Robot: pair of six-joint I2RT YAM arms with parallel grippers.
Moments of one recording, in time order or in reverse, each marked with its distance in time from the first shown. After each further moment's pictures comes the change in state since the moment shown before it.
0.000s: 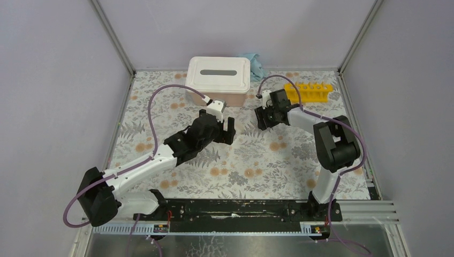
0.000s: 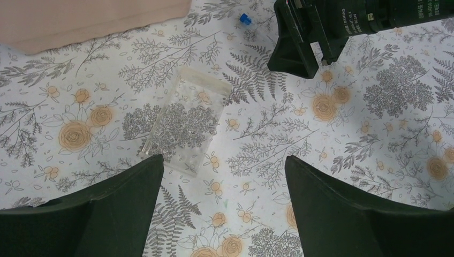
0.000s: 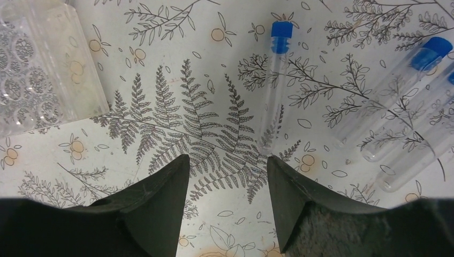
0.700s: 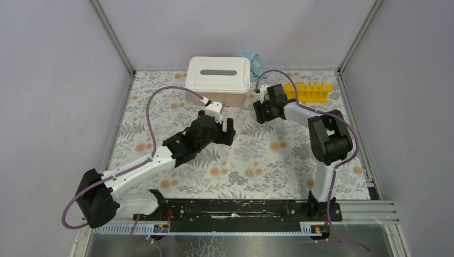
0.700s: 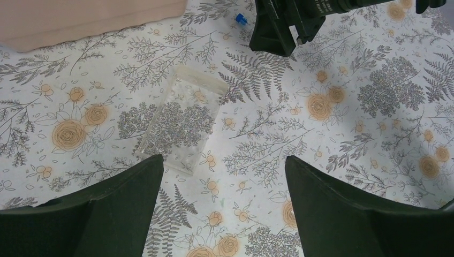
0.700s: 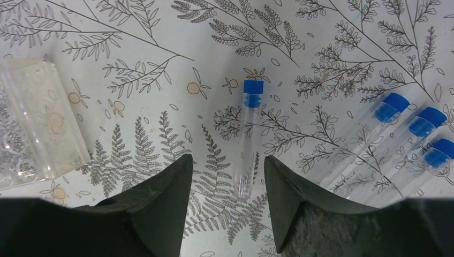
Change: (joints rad) left arm 0.000 -0.028 -0.037 0.023 0.012 -0.014; right arm -0.006 0.107 0.121 0.010 0.035 -0.007
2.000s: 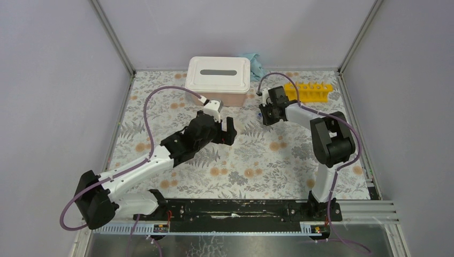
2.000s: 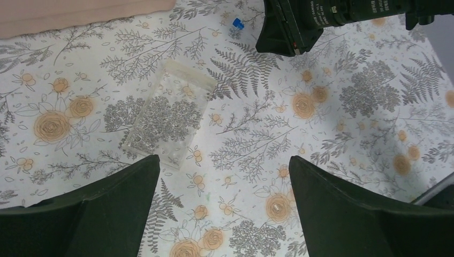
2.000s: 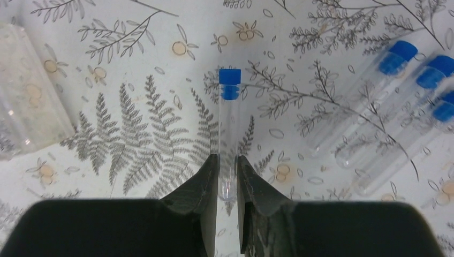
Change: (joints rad) left arm 0.002 -0.009 0.020 -0.032 0.025 -0.055; right arm -0.002 -0.004 -0.020 -0.059 0.040 0.013
